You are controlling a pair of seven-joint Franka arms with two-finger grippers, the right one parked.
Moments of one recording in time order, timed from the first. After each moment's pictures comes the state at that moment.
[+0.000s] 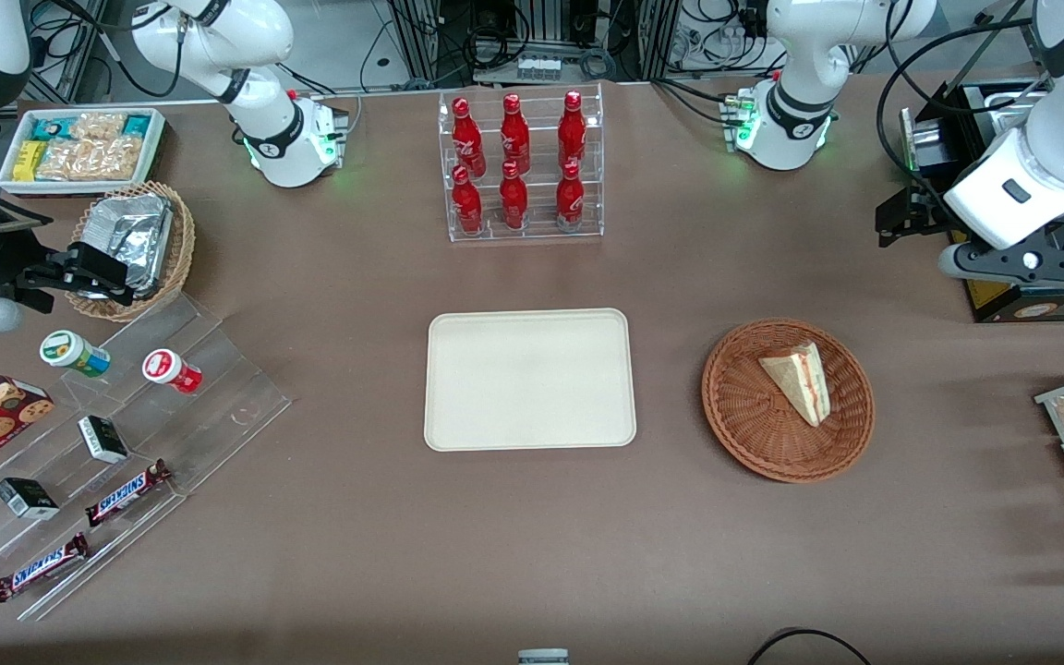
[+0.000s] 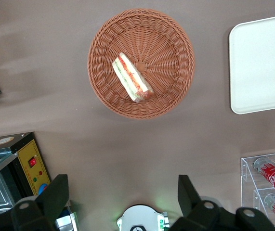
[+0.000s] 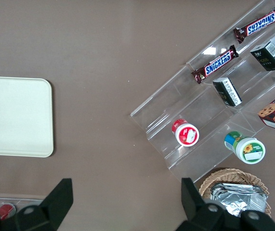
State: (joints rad) arm -0.06 0.02 -0.10 -1.52 0.03 1.38 0.00
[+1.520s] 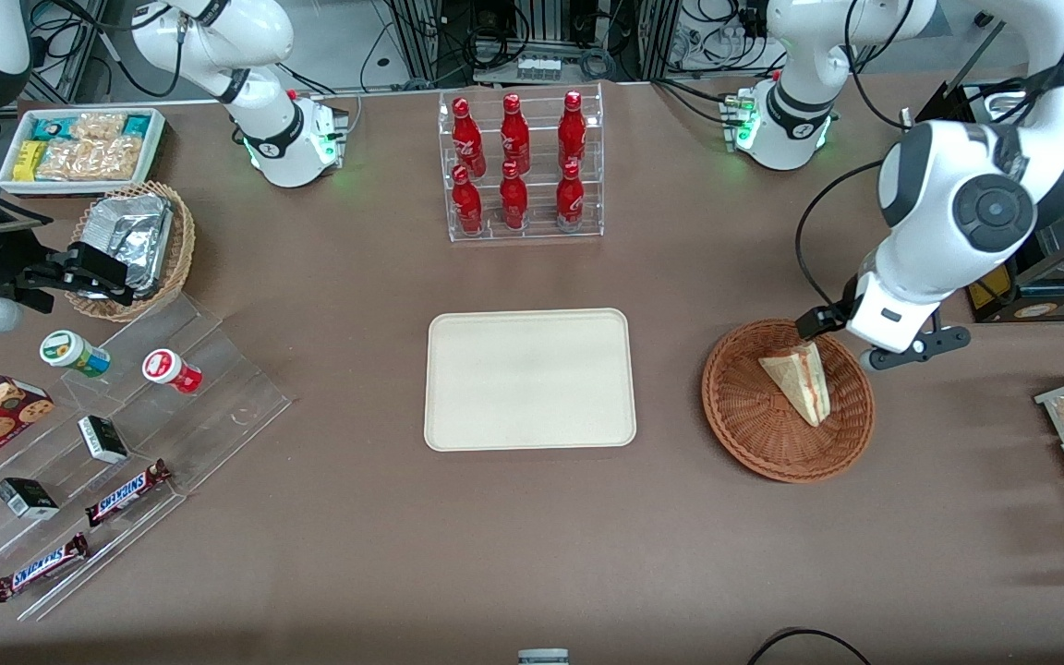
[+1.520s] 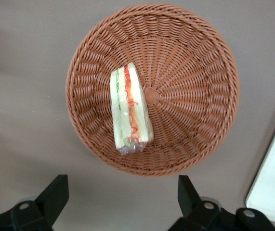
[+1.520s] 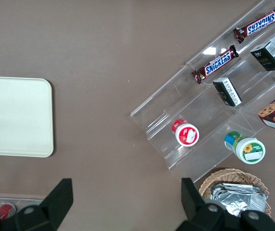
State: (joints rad) arm -0.04 0.05 -0.13 -2.09 0.03 2.06 -0.48
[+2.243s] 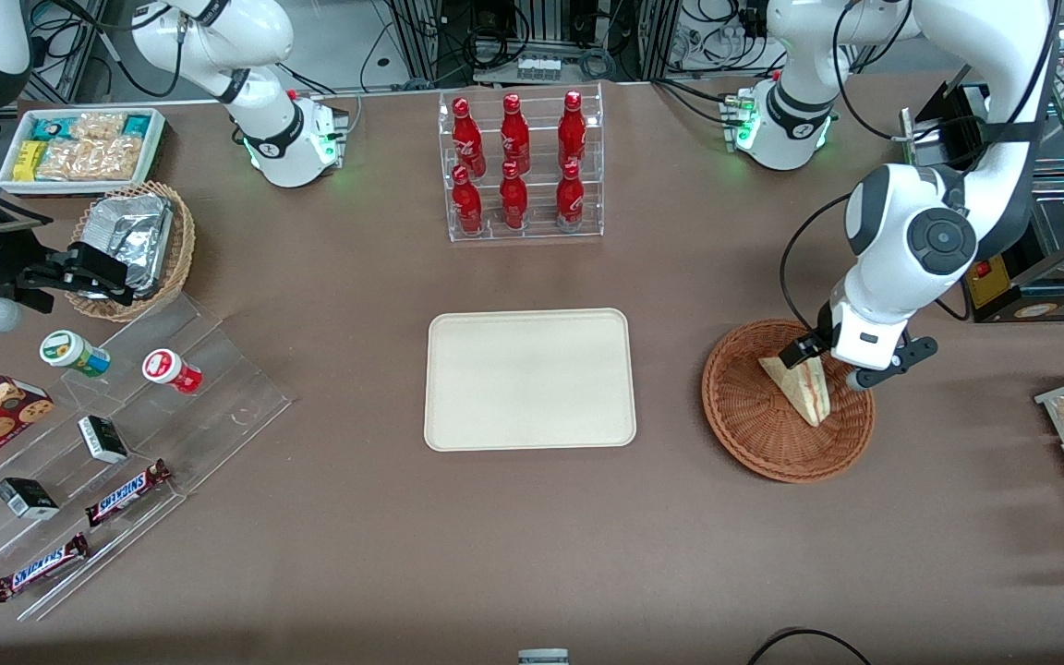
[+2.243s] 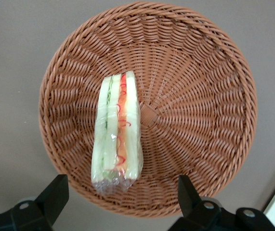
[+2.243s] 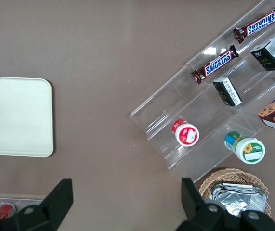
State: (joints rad) arm -0.04 0.12 -0.13 -2.22 0.03 2.35 -0.66
